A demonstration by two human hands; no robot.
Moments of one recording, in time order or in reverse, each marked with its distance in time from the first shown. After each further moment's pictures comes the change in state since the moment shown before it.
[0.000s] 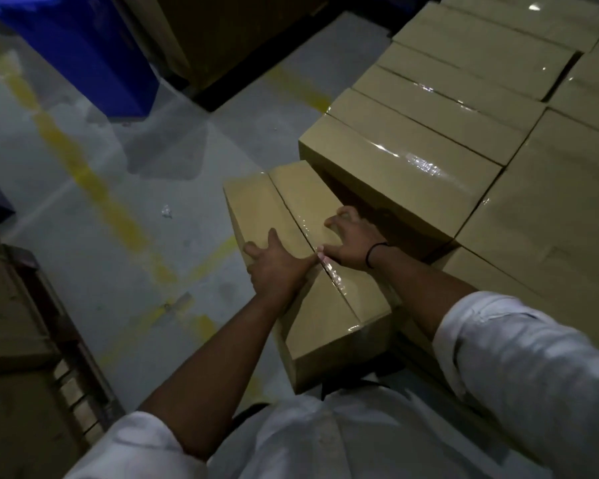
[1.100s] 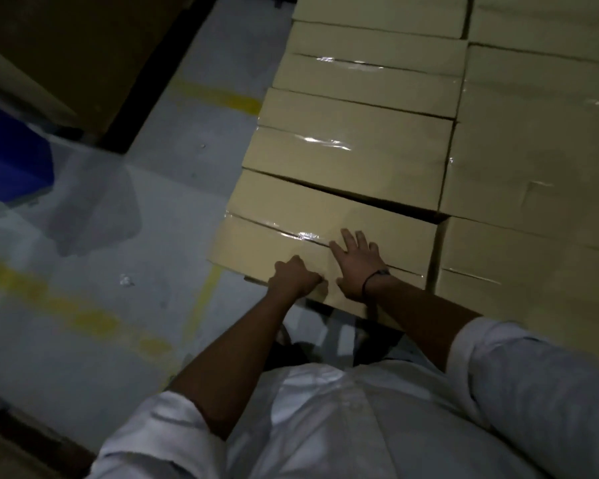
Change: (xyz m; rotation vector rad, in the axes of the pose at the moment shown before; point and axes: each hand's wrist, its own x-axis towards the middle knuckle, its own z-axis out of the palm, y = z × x) left_hand 0.135 0.043 0.051 0.427 -0.611 0.226; right_hand 0.024 0.014 0.051 -0.109 -0.092 0.353
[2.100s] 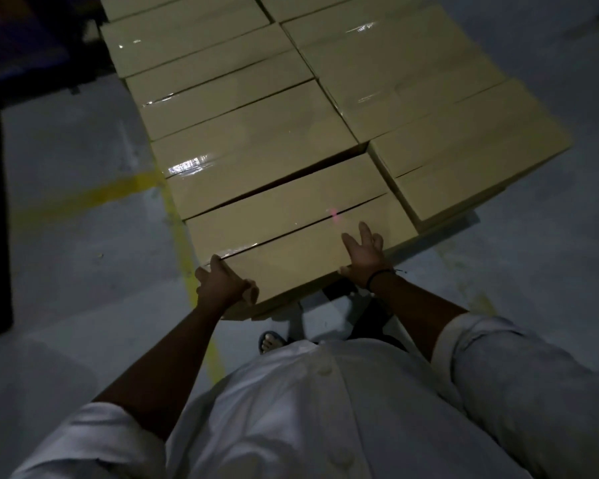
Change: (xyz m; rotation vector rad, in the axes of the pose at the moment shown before) left_hand 0.090 -0.103 -0.156 0.356 0.046 0.376; right_hand -0.048 -0.108 0.067 0.680 0.280 0.809
